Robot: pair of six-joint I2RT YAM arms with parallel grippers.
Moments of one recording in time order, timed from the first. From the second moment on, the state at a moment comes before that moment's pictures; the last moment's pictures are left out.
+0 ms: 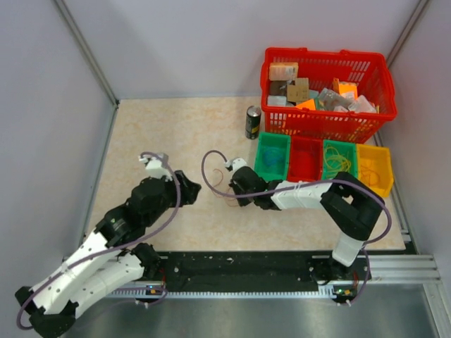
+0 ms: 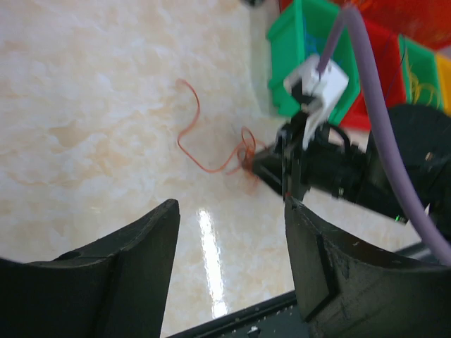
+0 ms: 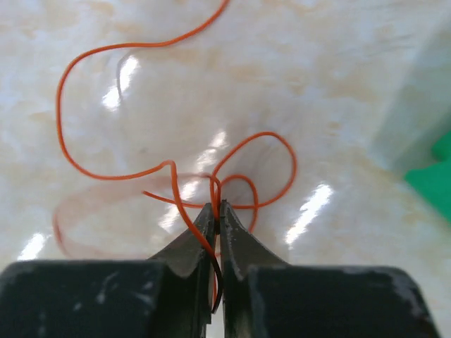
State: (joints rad) left arm -0.75 0.67 0.74 -0.54 -0.23 -0.66; right arm 0.92 1.74 0.91 0.01 0.19 0.29
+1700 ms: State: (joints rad) left arm -0.75 0.47 0.69 -0.58 -0.43 -0.74; right arm -0.39 1.40 0.88 -0.34 0.26 0.70
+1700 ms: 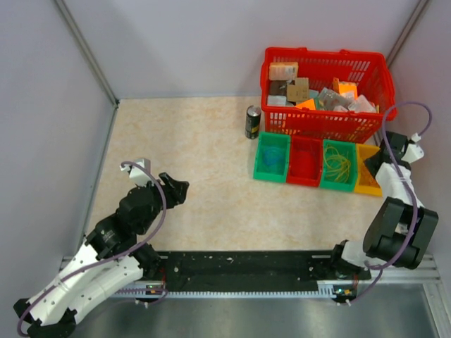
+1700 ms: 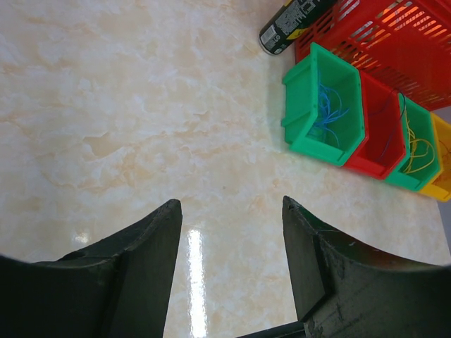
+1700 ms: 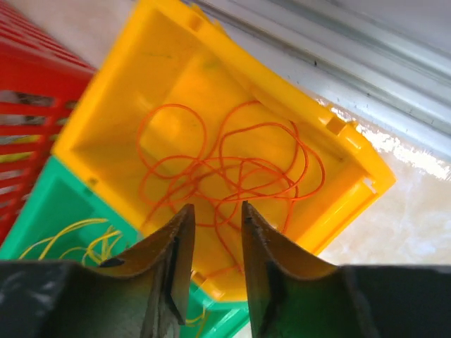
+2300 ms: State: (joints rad) left arm -0.75 0.53 0.68 -0.53 -0.38 -0.74; right arm 0.06 0.98 0.98 -0.49 0.39 0.50
